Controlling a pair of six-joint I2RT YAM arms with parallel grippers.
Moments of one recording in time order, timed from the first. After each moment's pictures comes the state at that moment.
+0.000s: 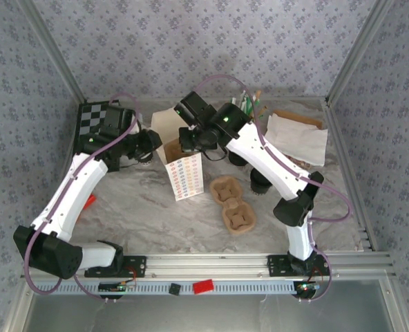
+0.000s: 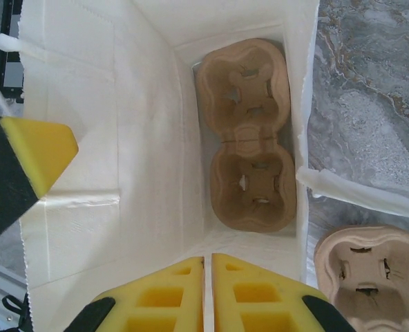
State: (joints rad) left arm -0.34 1.28 1.34 -0.88 0.22 -0.71; right arm 0.91 1.95 2.33 -1.35 0.08 0.67
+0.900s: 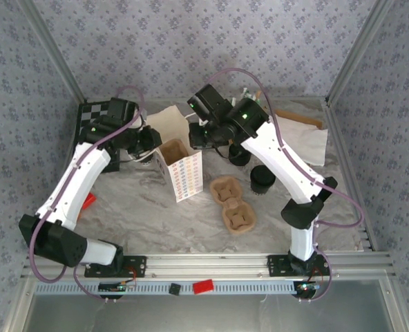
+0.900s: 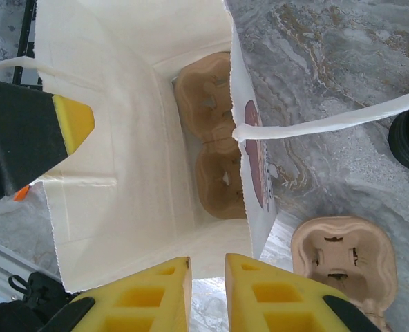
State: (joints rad) left arm -0.33 1.38 1.46 -0.99 0.24 -0.58; right arm 0.87 1.88 2.35 -1.42 0.06 0.61
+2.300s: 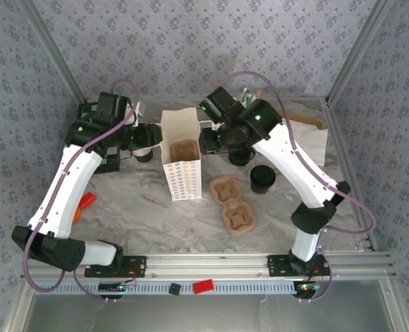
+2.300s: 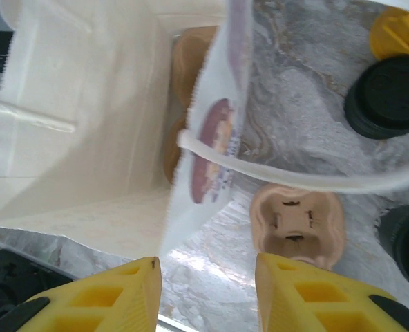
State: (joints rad) left arm -0.34 1.33 1.59 -1.10 0.26 -0.45; right arm 0.83 1.76 2.22 -1.49 0.07 0.58
